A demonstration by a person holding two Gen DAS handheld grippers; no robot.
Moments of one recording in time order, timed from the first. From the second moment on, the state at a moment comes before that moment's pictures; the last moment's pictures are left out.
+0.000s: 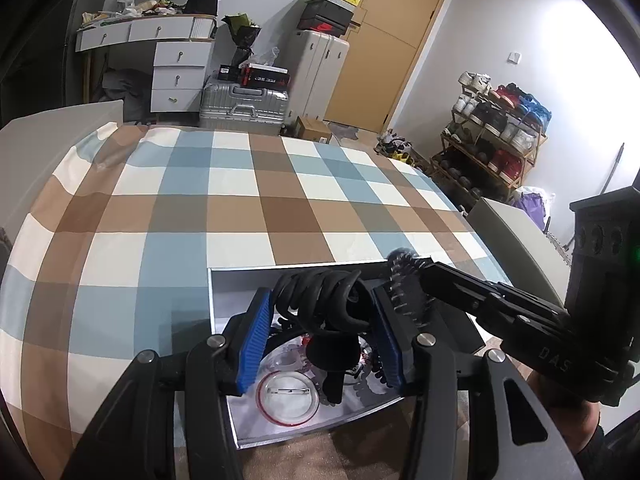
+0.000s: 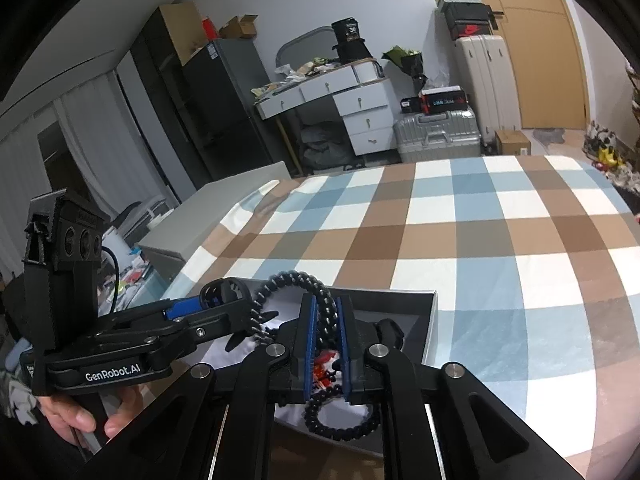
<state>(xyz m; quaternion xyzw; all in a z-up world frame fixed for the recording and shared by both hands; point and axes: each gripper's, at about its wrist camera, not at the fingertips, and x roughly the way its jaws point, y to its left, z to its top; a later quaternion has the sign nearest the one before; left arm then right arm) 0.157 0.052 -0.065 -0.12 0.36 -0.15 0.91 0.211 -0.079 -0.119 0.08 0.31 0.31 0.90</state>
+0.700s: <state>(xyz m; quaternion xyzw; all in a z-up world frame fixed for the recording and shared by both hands) 0.124 0.058 -0.032 -0.10 0.31 -0.06 0.94 0.147 -0.105 -0.085 0.07 0.20 0.31 0.93</state>
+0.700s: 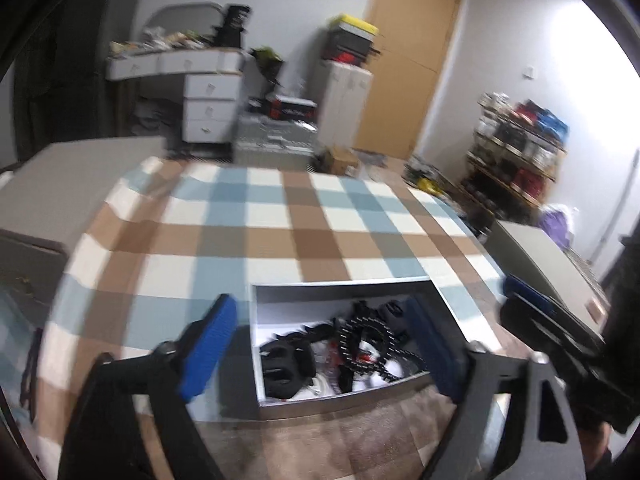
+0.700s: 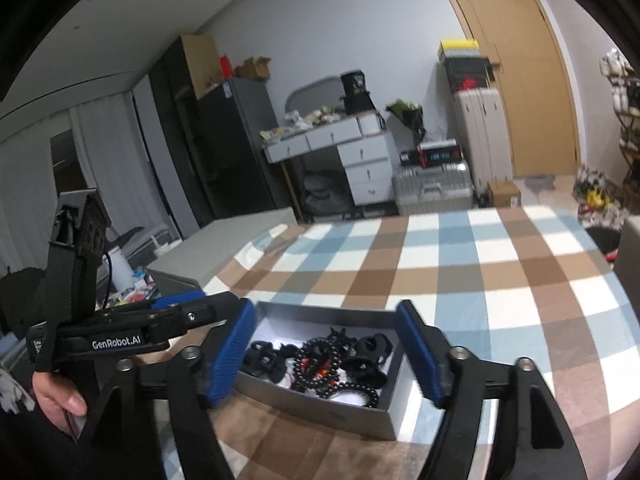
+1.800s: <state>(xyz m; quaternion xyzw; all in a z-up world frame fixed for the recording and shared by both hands) 0.053 0.057 -0.056 -0.02 0.16 0.07 0.98 0.073 -0.104 -0.108 -0.01 0.07 0.24 0.97</state>
